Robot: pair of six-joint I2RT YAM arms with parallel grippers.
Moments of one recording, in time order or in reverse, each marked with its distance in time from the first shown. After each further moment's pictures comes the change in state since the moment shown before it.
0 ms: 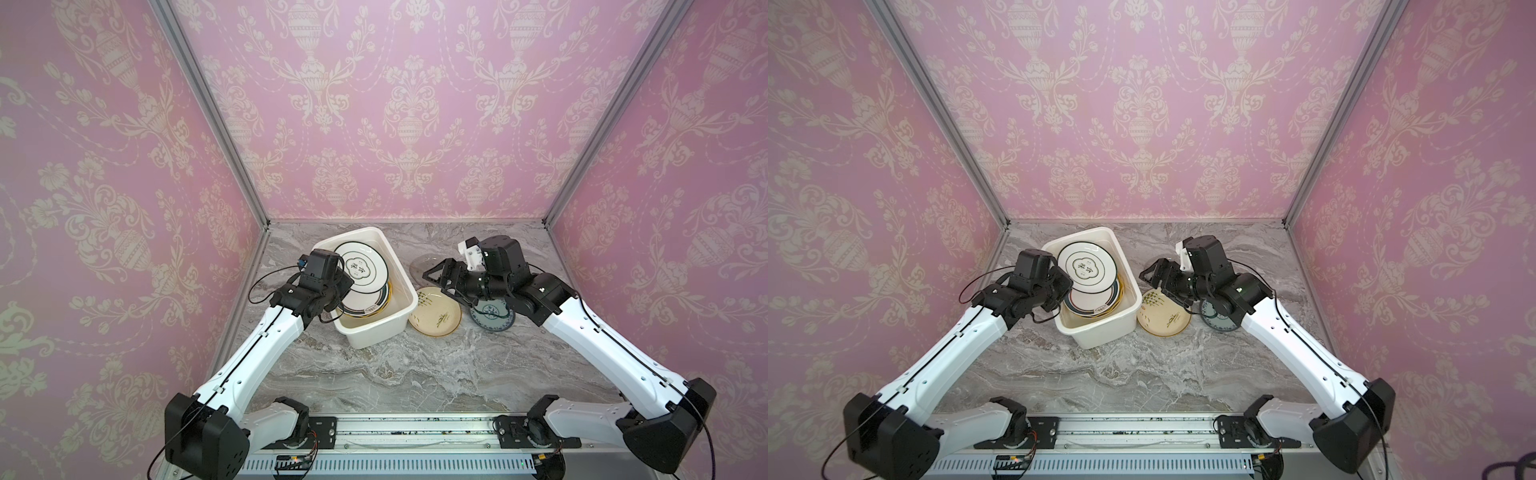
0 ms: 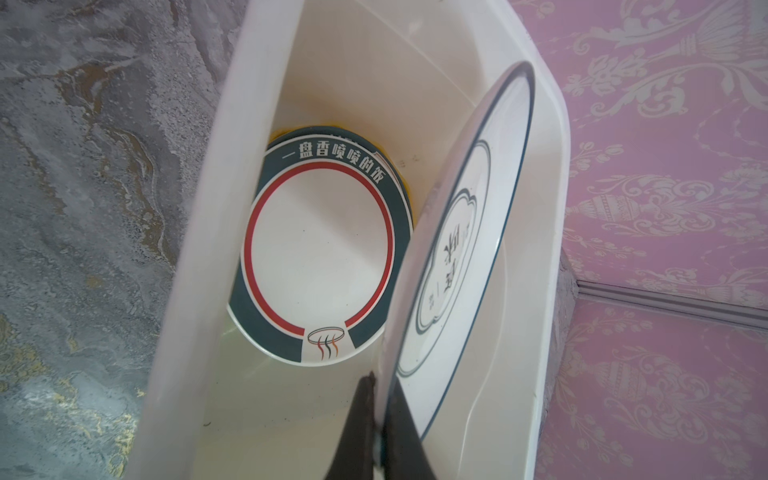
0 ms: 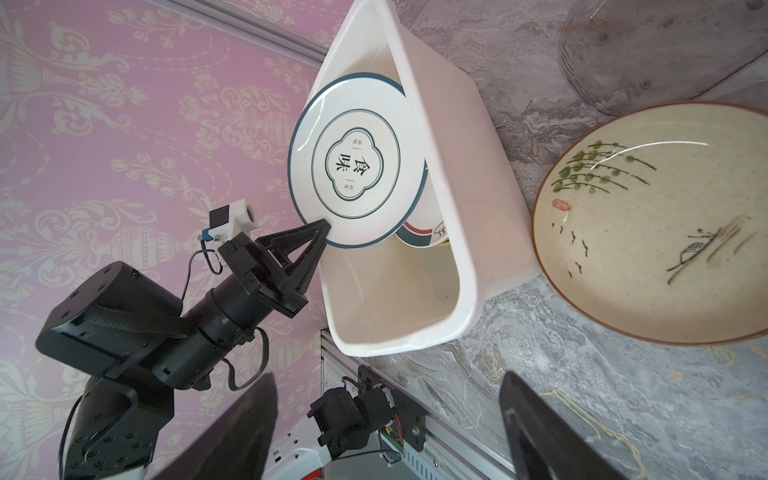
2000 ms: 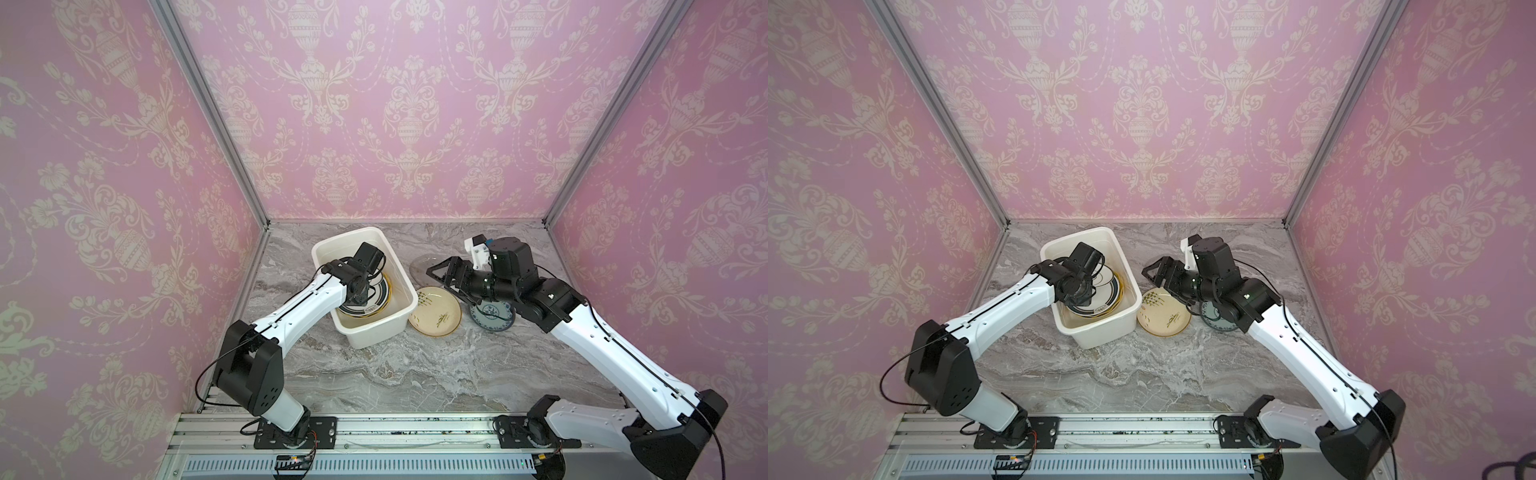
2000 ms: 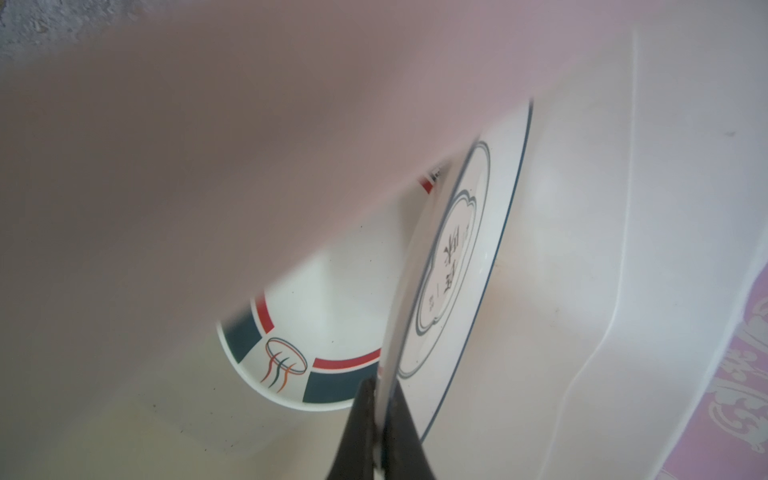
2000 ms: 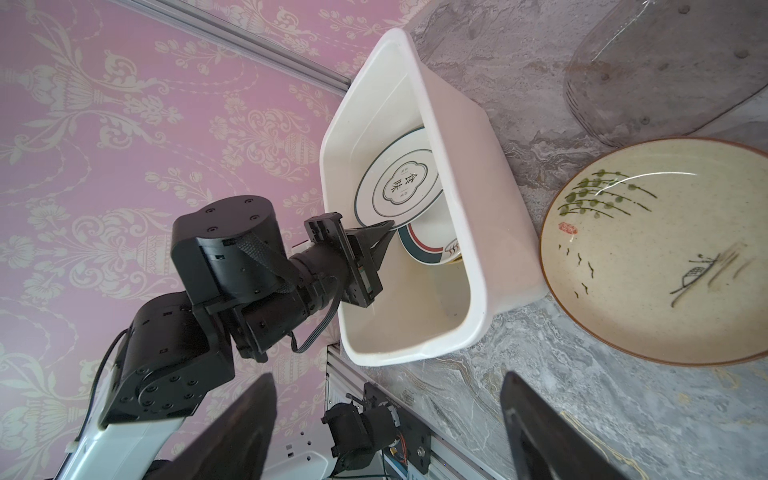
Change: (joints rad) left arm -0.179 0.372 0.225 -0.185 -0.306 -0.874; right arm 0.004 -0.061 -0.030 0.049 0.042 0.004
